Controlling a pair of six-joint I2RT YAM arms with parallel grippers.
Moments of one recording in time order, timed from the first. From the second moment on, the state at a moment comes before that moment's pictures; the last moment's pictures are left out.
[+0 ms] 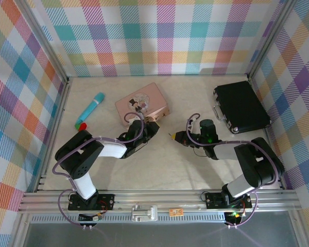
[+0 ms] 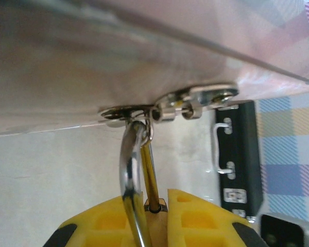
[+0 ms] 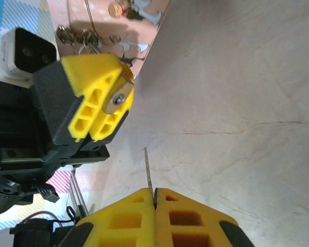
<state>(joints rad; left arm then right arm) -0.70 1.73 0.68 0.66 -0.04 -1.24 0.41 1.54 0.45 0.58 -0.71 0.84</state>
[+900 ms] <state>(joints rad) -0.70 1.74 0.64 0.86 0.05 -1.31 0.44 1.67 0.49 0.88 -0.75 0.95</state>
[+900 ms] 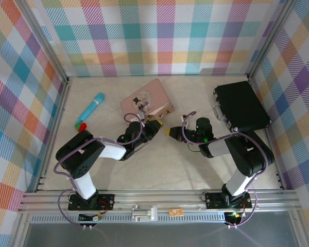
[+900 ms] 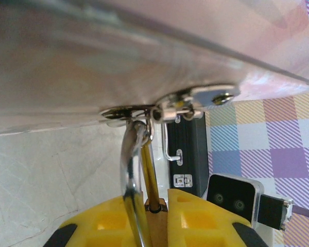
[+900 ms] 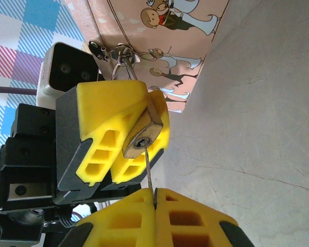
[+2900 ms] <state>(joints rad) -0.69 1.83 0.65 0.96 -0.01 -1.35 0.49 1.74 0.53 0.93 -0.54 1.22</state>
